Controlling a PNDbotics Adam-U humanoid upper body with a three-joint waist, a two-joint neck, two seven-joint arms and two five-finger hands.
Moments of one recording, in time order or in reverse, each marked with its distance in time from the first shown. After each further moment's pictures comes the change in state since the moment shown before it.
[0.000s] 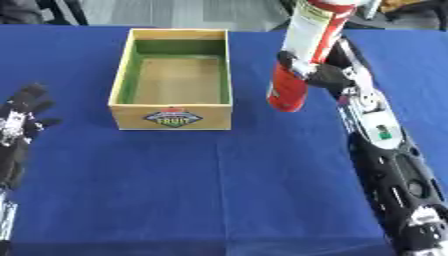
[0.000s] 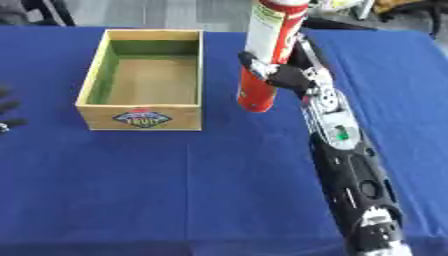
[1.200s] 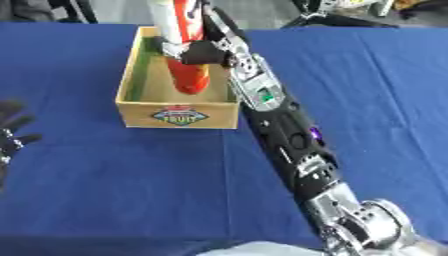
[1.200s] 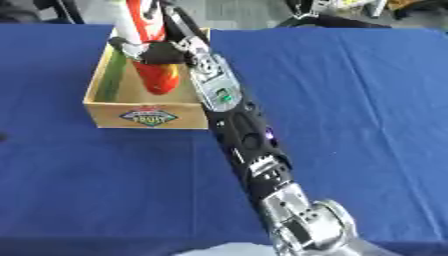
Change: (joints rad) left arm -0.020 -0.036 -0.046 -0.001 0.012 0.001 -0.053; right arm -0.199 0.238 -0.051 0.260 0.402 0.001 -0.135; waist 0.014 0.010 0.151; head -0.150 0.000
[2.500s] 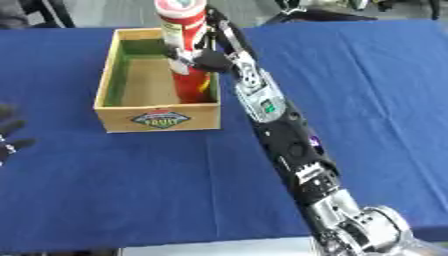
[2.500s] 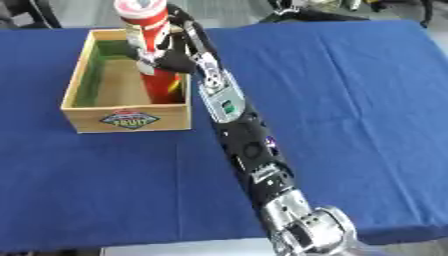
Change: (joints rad) left arm 0.009 0.000 0.002 0.000 0.000 -0.002 0.003; right arm 0.045 -0.056 -0.019 -0.014 0.035 -0.035 -0.096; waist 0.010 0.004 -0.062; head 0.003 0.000
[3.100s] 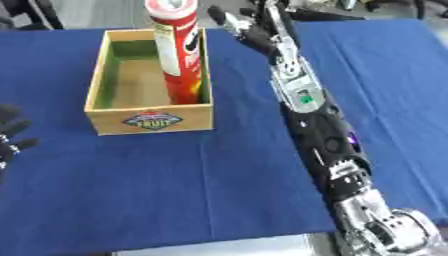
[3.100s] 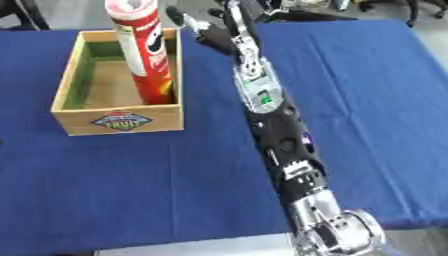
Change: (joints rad) left arm 0.013 0.002 0.011 0.000 -0.004 0.000 0.011; right arm 0.101 -0.130 -0.012 -0.154 -0.206 0.003 -0.046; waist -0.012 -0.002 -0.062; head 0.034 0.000
